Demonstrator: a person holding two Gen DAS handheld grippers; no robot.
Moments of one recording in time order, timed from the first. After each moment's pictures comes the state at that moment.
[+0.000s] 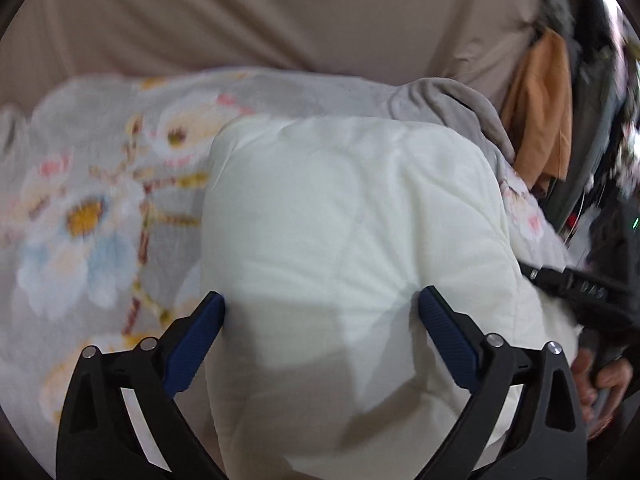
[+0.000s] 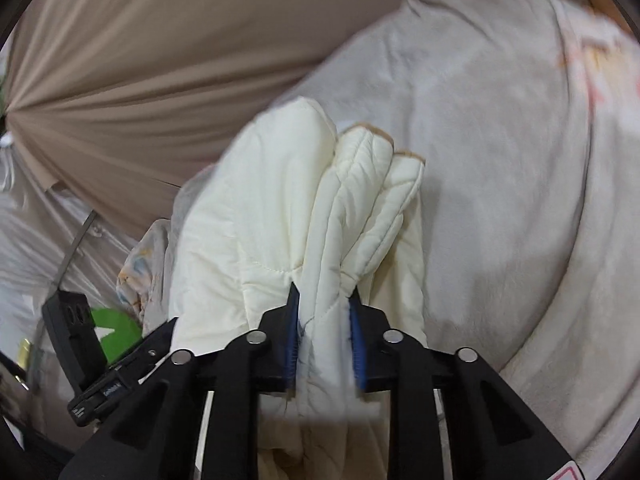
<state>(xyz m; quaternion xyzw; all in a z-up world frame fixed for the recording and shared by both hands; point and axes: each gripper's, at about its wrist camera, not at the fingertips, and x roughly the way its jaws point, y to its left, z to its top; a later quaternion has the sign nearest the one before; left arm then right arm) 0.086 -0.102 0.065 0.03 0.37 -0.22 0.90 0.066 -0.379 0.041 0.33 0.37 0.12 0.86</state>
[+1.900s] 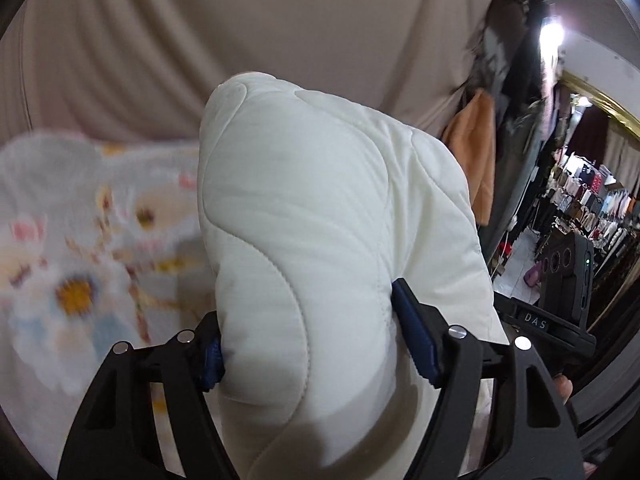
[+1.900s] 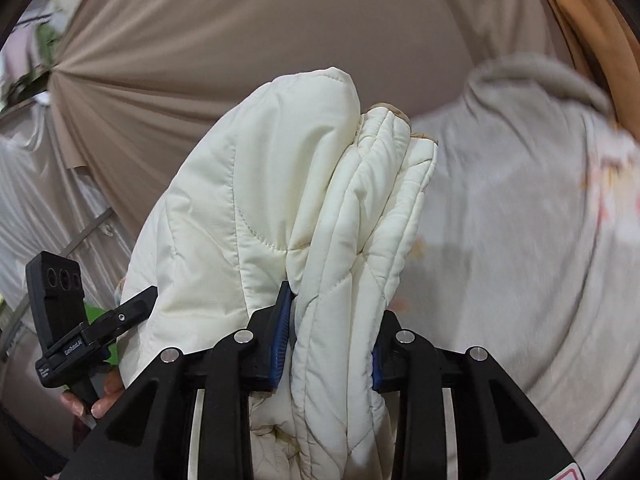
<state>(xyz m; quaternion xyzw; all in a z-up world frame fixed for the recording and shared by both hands) 0.085 -0.034 0.162 -0.05 0.27 -0.35 0.89 0.053 -0.318 0.109 0.24 0.26 0.11 0.93</state>
